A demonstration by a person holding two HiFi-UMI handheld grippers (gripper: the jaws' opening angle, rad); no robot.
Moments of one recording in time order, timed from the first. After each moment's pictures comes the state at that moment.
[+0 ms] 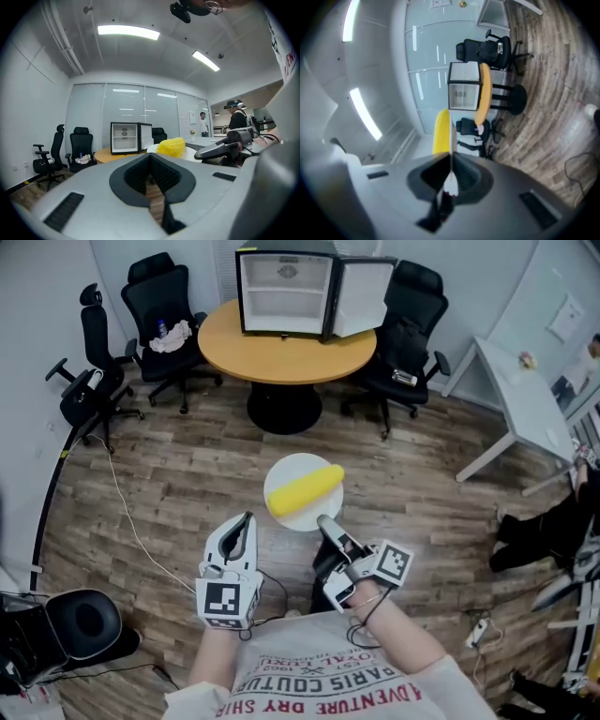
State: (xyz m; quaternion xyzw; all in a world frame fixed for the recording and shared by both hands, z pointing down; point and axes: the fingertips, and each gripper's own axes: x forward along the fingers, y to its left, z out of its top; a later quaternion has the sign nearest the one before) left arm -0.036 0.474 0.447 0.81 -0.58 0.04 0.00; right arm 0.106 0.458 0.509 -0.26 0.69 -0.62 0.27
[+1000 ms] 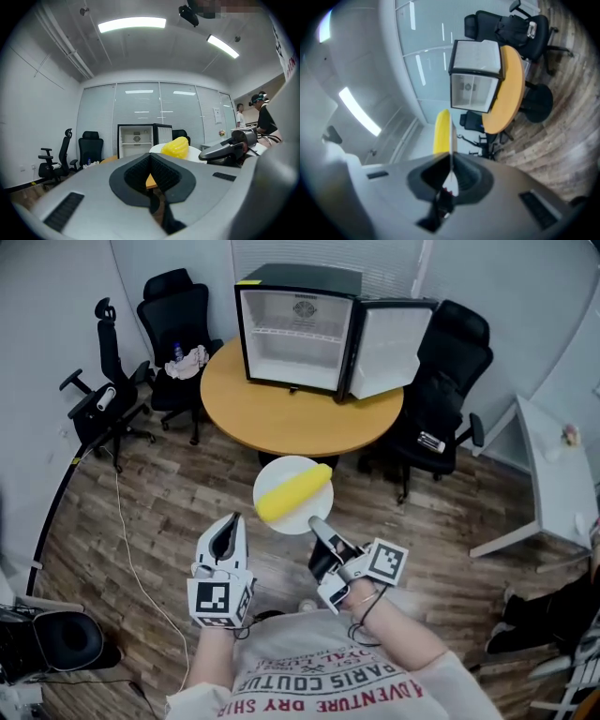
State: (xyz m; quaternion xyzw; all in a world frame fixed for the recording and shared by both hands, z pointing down) left arm -0.001 0.140 0.416 0.74 -0.68 0.04 0.00; right arm 0.137 0.100 0.475 -0.17 0.74 -0.62 0.19
